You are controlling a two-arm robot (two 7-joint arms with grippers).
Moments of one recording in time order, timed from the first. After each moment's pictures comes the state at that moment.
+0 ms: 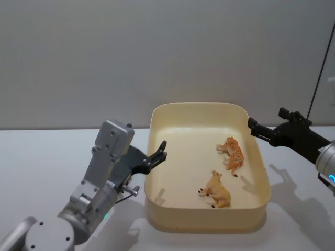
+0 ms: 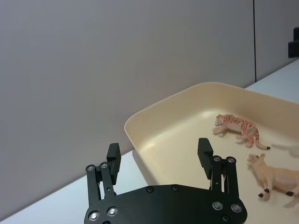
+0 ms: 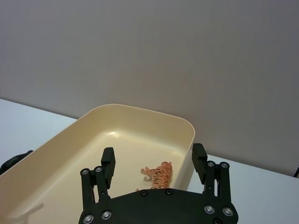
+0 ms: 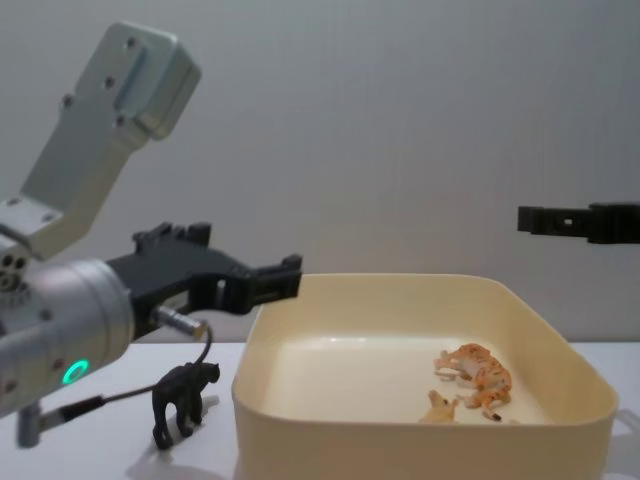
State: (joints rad) left arm -0.21 0.41 0.44 -1.65 -0.22 0.06 -0.01; right arm 0.26 0.32 -0.17 -1.61 0.37 0.32 0.31
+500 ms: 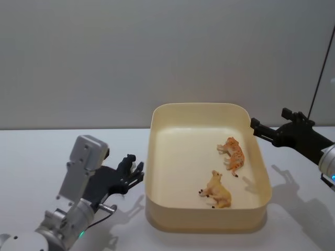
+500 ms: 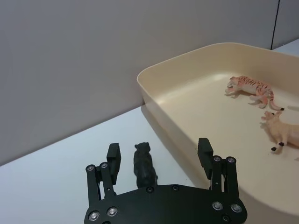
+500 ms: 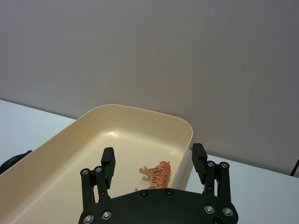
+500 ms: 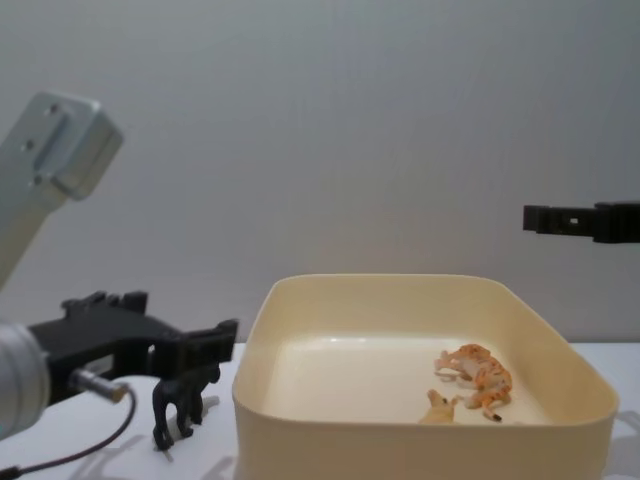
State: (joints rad) left arm -0.13 0.49 0.40 -1.68 -0.34 0.12 0.01; right arm 0.25 0.32 -0.16 -1.62 0.38 0.32 0.30
